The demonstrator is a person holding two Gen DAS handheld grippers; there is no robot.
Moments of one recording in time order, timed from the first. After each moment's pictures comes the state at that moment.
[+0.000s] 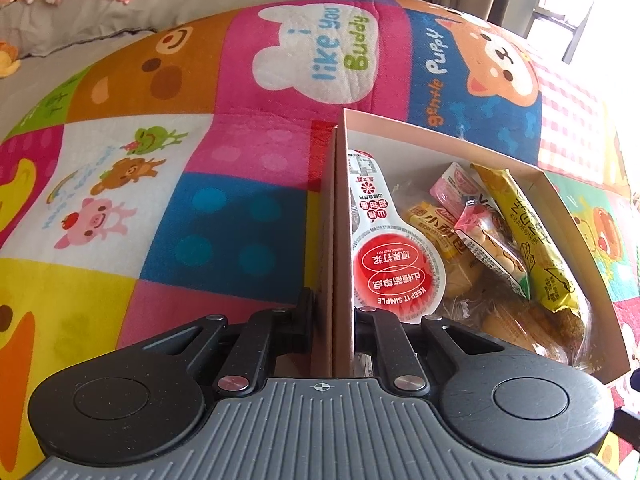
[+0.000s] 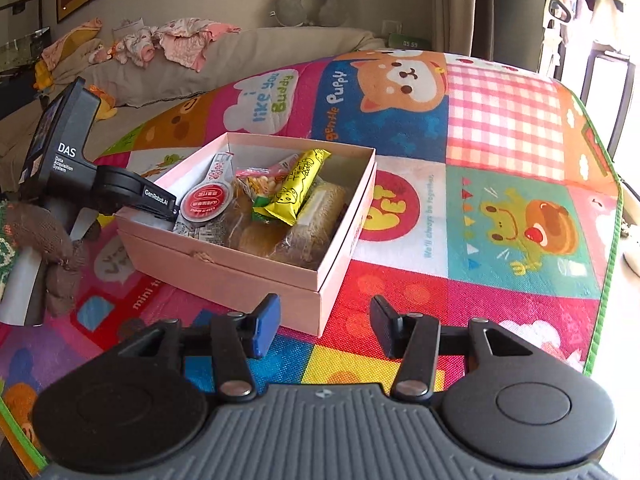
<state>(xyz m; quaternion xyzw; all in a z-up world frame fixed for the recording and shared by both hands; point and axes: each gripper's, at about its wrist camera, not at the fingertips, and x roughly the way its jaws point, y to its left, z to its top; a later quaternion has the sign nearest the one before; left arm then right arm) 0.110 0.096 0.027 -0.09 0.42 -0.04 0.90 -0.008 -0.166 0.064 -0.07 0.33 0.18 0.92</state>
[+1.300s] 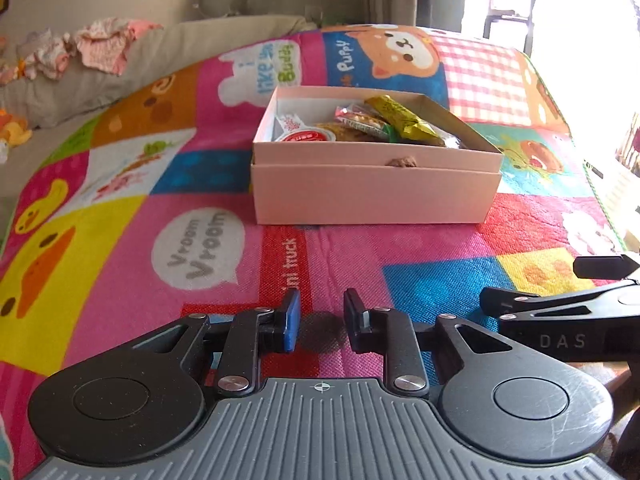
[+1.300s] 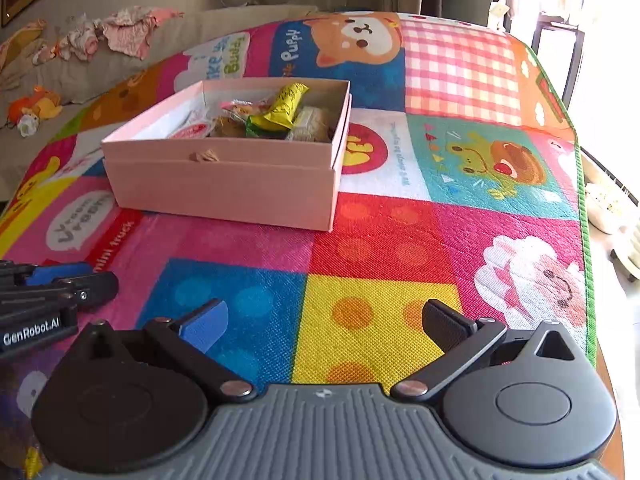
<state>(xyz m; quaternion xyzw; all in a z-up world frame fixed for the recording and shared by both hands) -0.048 0.028 0.011 0.01 0.33 -0.05 0.94 -0.026 -0.149 0.013 -0.07 0.36 0.08 0.93</state>
